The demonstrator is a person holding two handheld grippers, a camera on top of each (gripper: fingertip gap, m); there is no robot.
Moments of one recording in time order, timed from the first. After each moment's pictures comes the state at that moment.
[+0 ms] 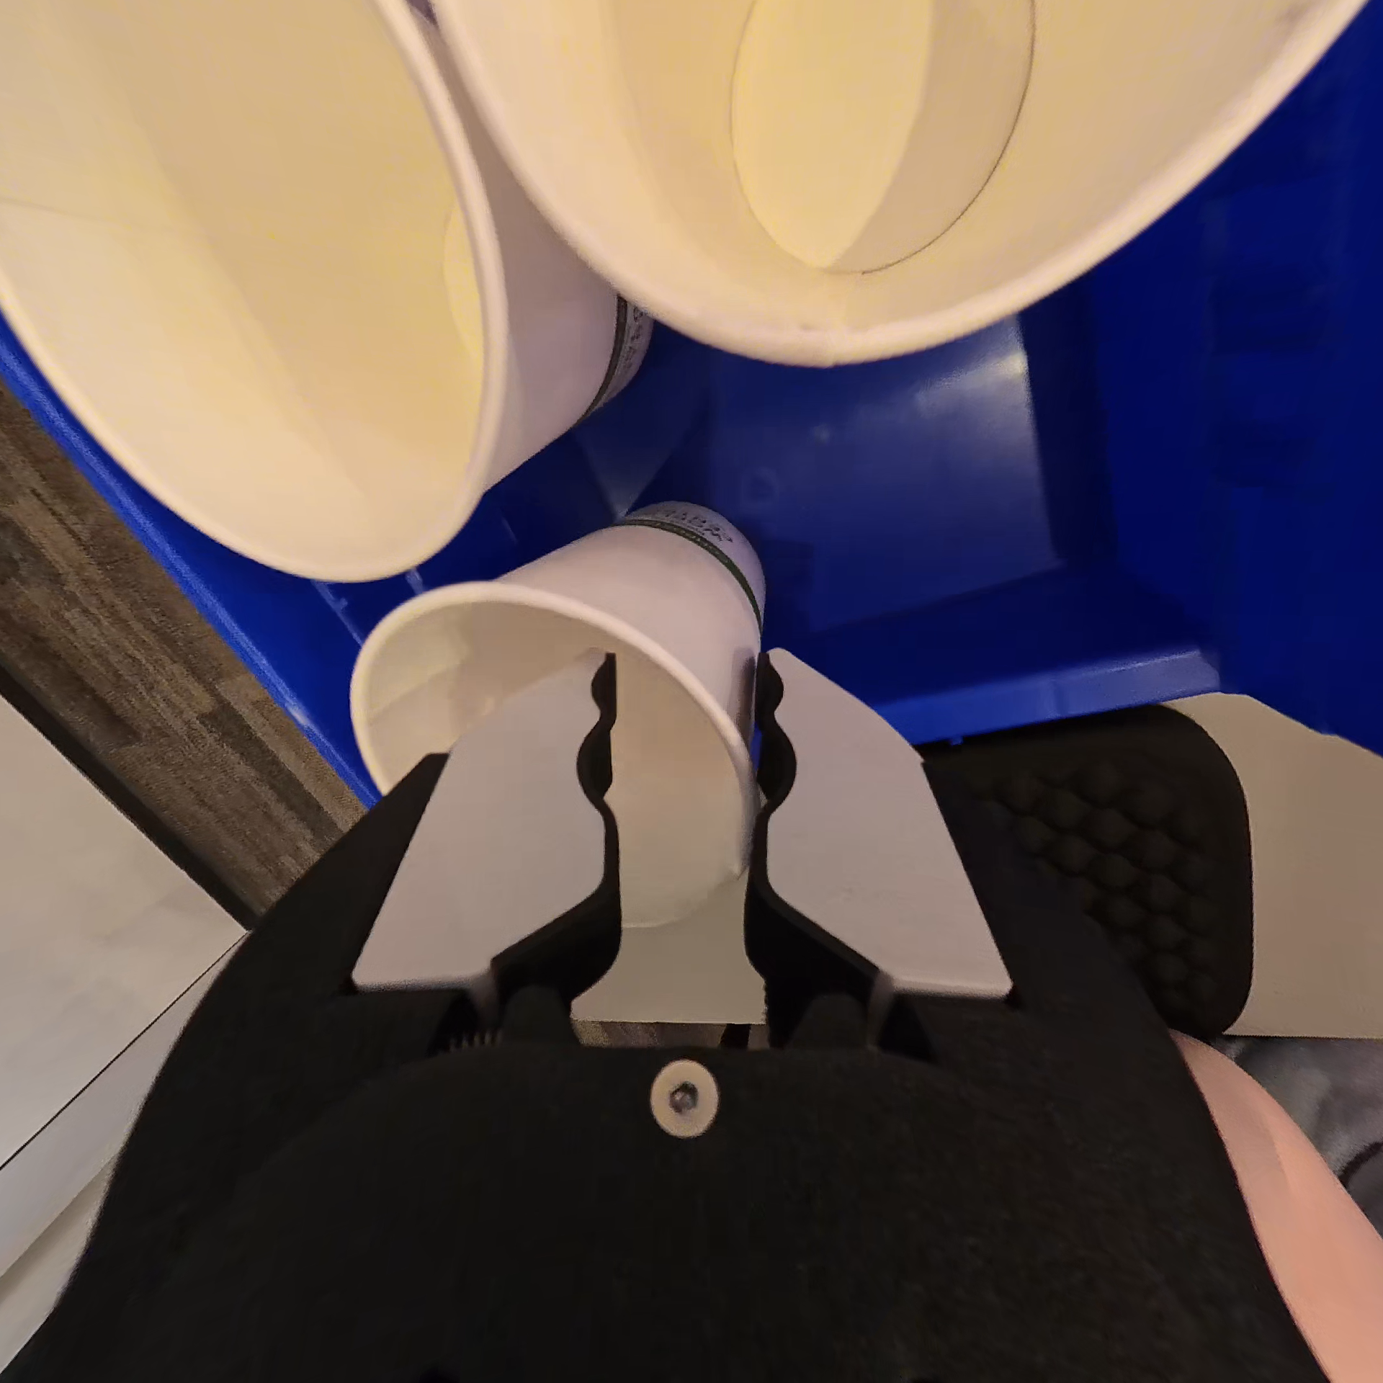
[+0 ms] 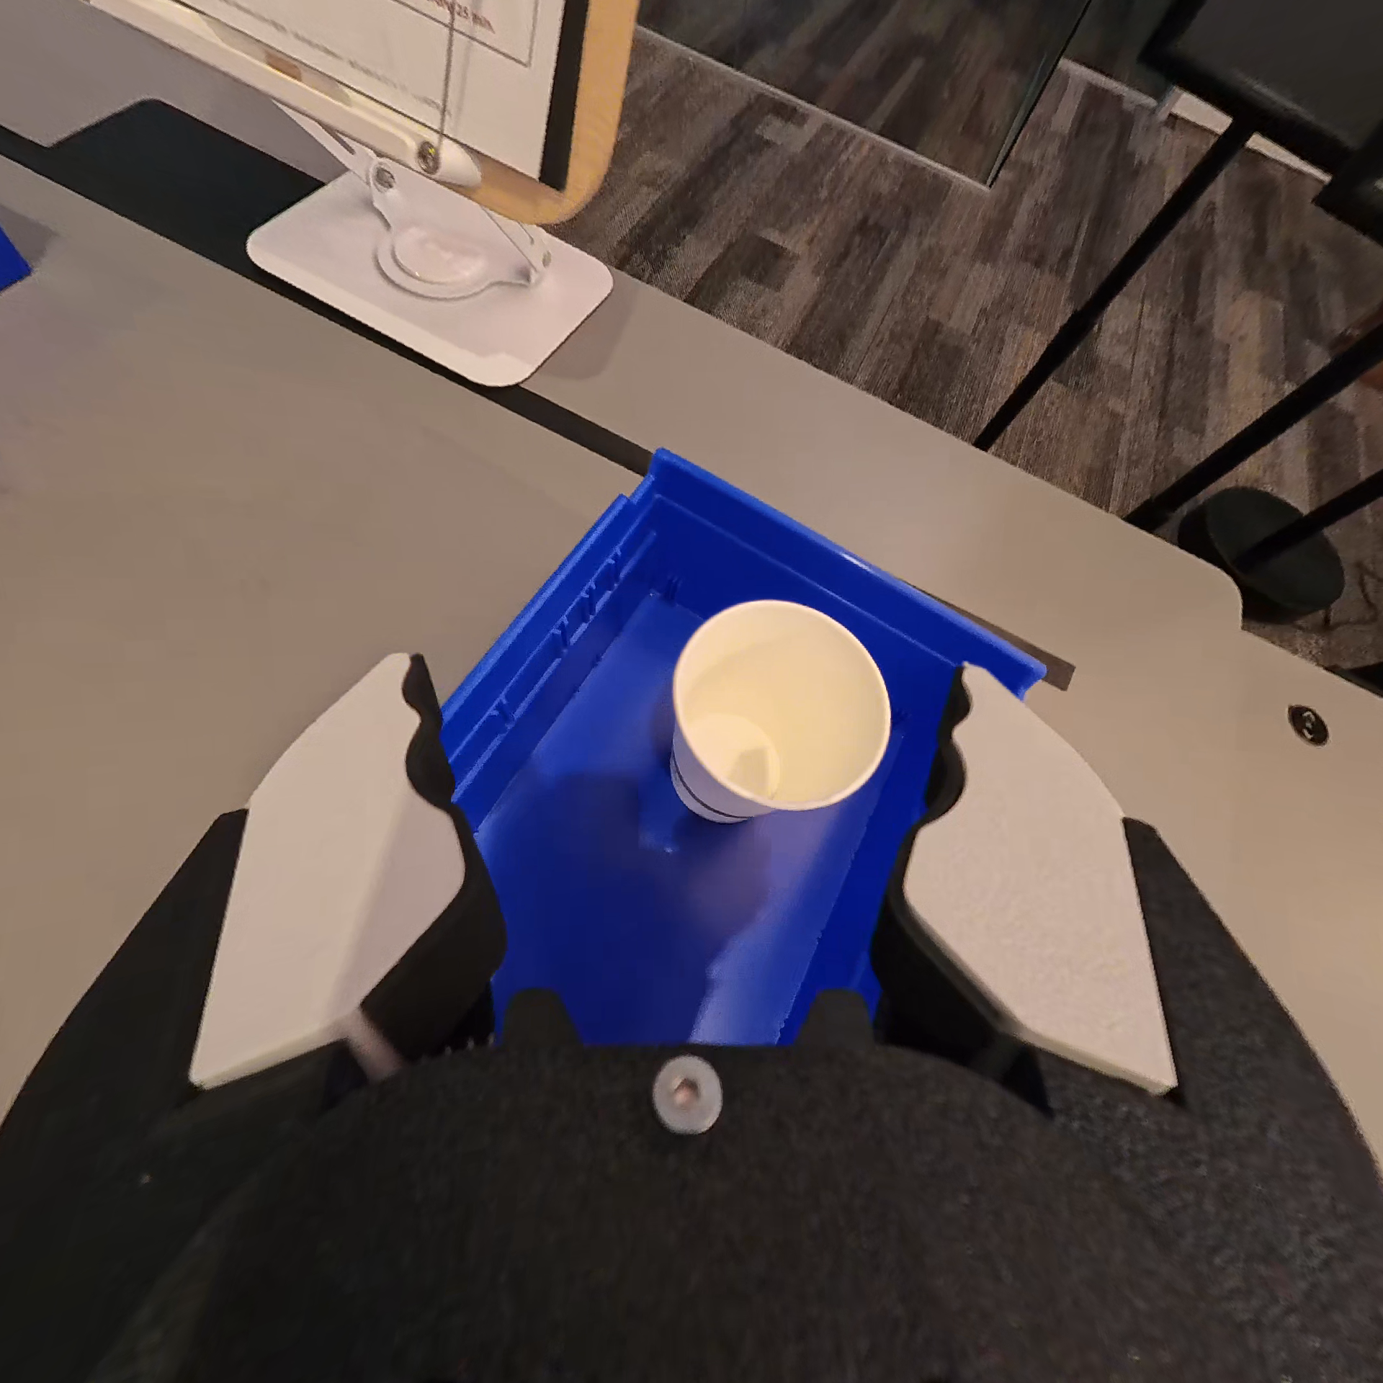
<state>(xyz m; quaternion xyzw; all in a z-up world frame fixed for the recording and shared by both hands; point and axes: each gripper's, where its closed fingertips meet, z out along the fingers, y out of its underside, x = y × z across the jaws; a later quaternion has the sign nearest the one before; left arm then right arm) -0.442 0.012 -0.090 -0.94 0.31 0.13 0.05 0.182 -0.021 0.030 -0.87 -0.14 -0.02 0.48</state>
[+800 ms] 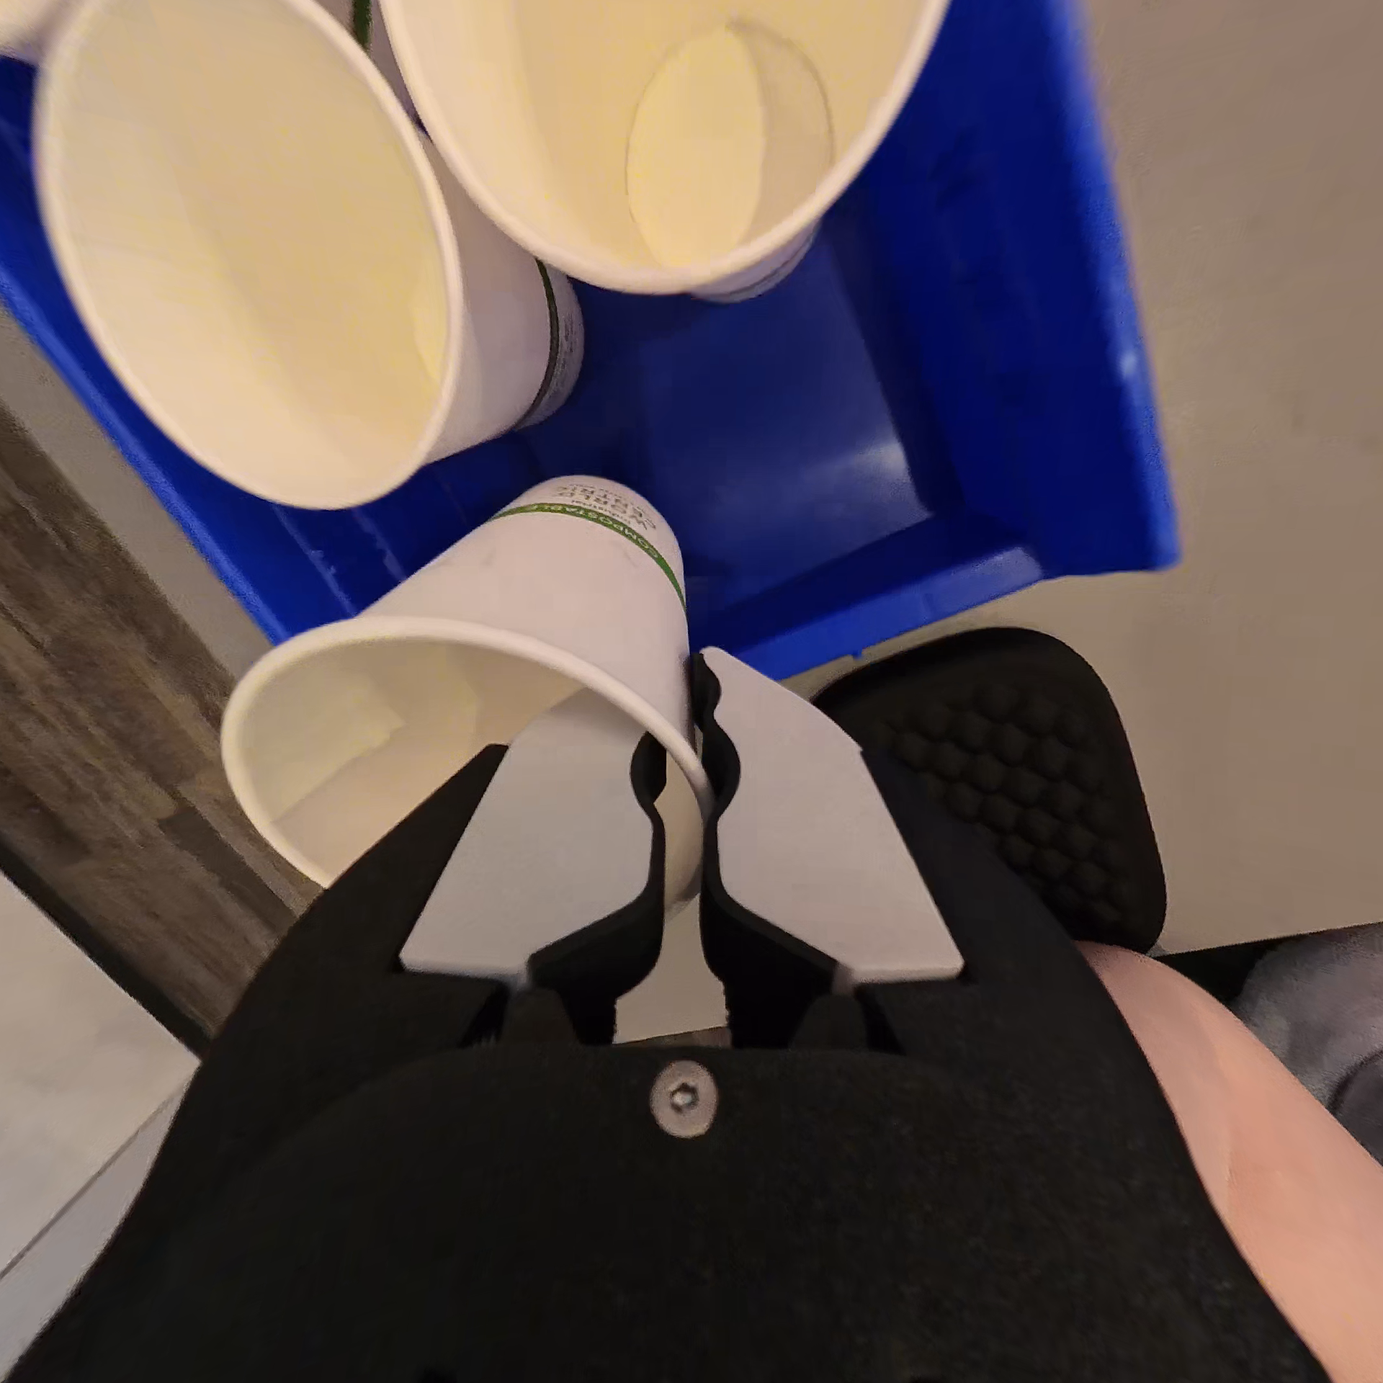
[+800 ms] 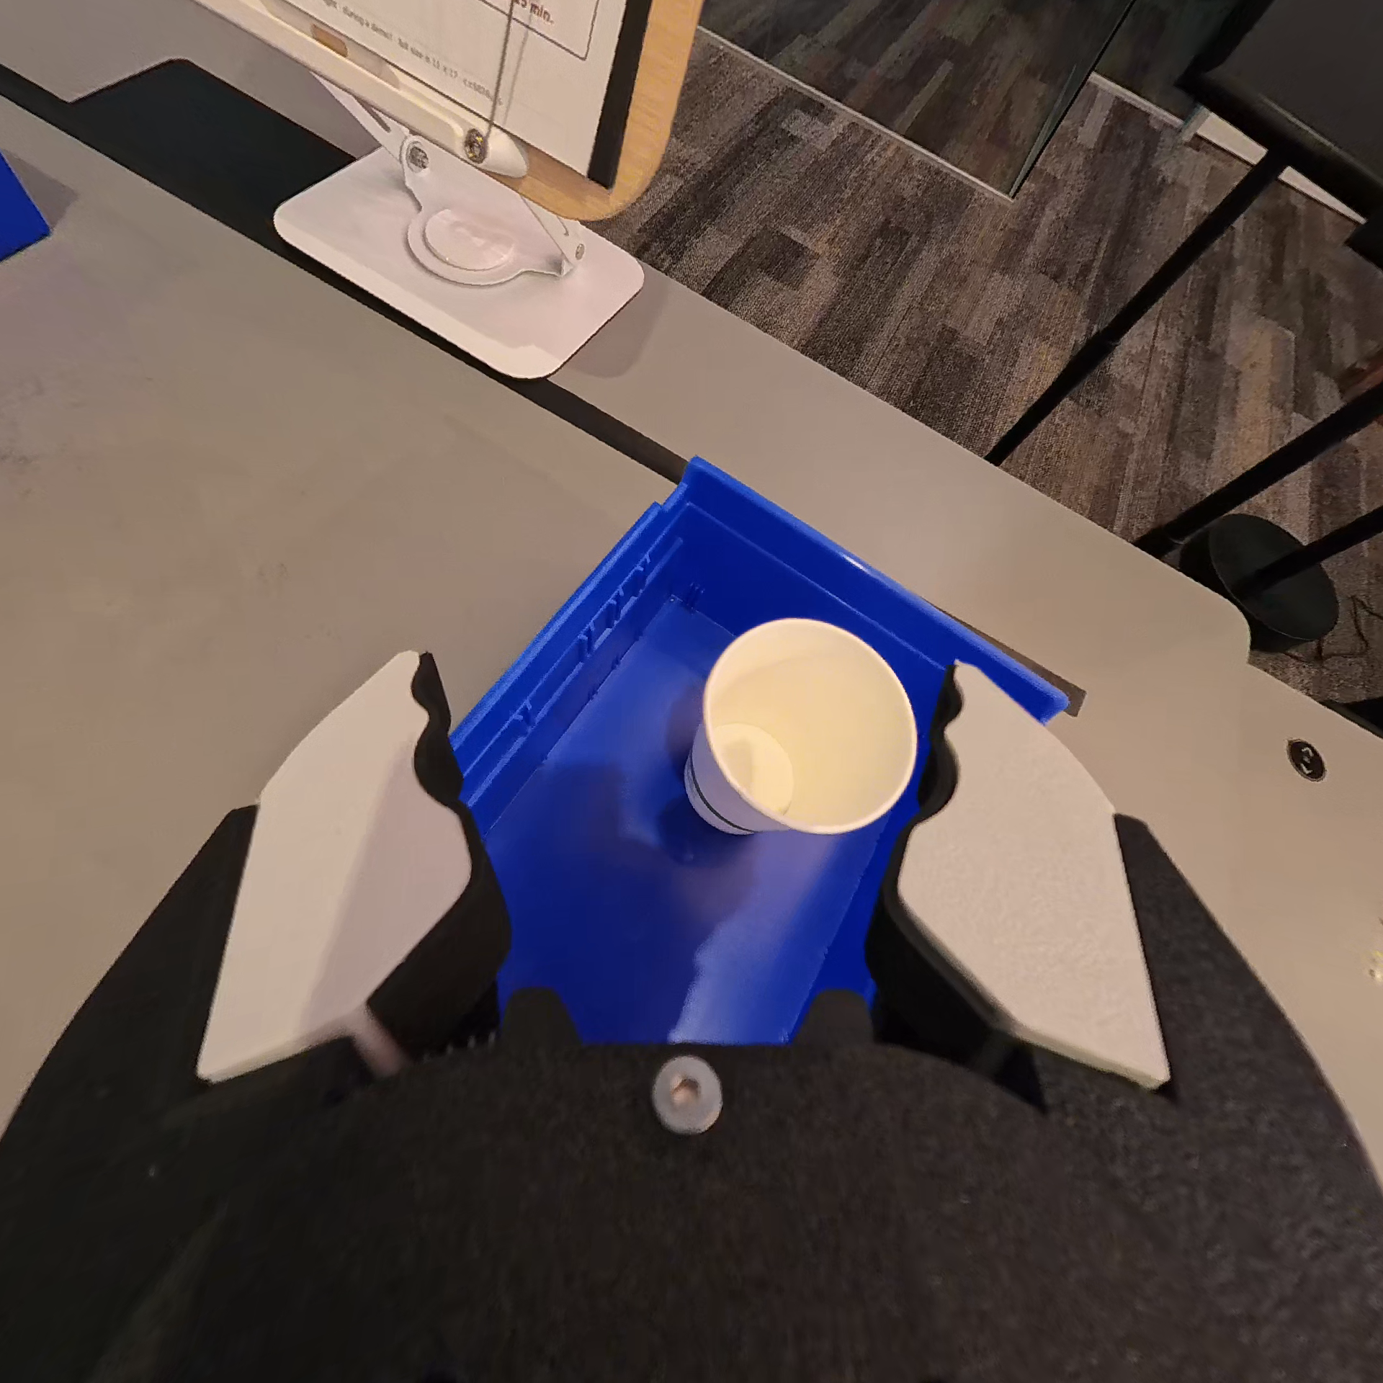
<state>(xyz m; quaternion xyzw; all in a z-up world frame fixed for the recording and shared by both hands) -0.424 -0.012 -0.051 -0.93 0.35 0.07 0.11 0.166 -0.017 0.028 -0.87 -0.16 -0.02 0.47</state>
